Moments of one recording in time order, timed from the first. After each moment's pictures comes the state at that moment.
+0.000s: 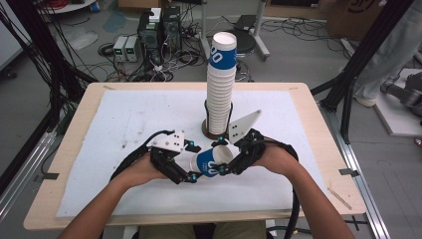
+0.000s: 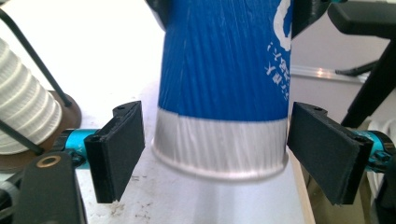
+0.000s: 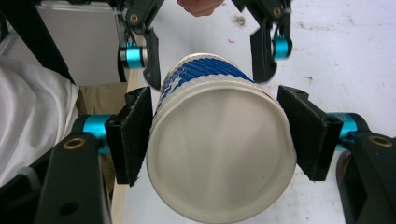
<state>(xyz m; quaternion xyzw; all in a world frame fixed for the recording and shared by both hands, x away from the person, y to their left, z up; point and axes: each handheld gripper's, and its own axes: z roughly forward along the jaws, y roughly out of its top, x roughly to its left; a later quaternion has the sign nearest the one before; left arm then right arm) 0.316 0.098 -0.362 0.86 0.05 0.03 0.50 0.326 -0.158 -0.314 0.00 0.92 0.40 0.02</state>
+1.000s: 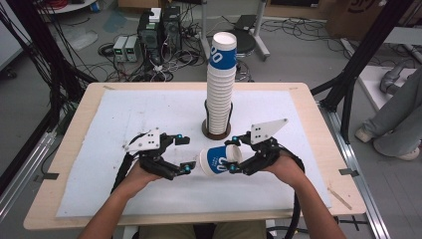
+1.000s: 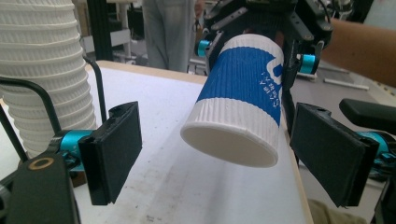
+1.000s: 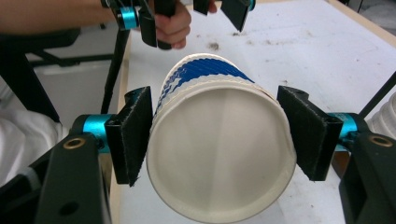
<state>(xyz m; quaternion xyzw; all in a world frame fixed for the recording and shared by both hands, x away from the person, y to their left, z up) 0.309 0.130 -0.385 0.74 0.13 0.06 0.65 0.323 -0.201 -0.343 0.08 0.86 0.50 0.02</state>
